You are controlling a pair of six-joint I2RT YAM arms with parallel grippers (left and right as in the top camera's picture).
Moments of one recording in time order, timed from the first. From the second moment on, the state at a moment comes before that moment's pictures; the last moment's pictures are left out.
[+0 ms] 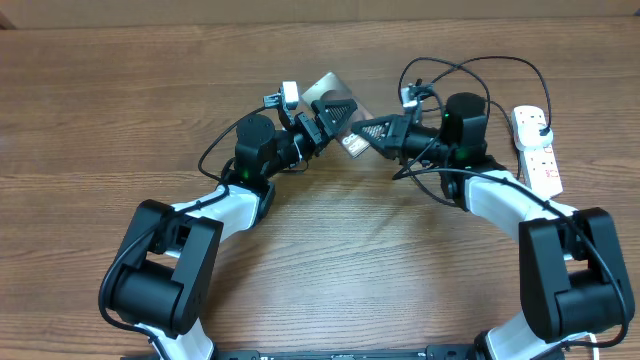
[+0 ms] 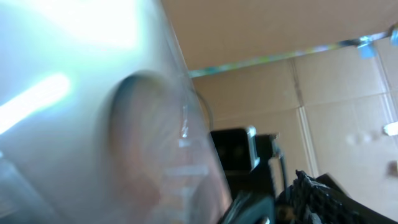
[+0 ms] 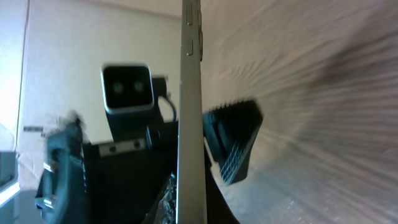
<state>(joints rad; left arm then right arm) -0.36 1.86 0.84 0.94 0.61 -1.28 0.20 1.76 0.88 0.51 -0.97 1.06</state>
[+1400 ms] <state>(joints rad) -0.35 1.88 0.84 1.10 0.59 -1.46 0.20 1.76 0.90 0.59 -0.99 1.15</state>
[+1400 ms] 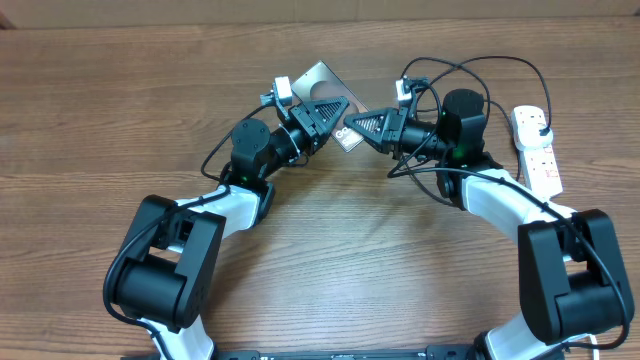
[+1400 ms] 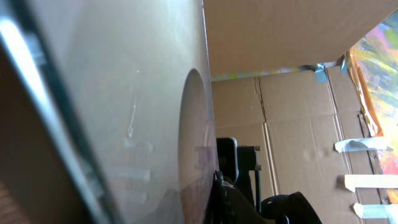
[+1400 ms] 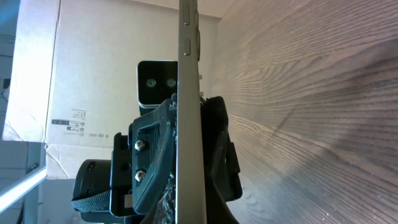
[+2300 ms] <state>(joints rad) -0.34 1.89 0.83 1.08 0.60 -1.57 0.19 1.76 0.90 0.54 -1.01 1.15</state>
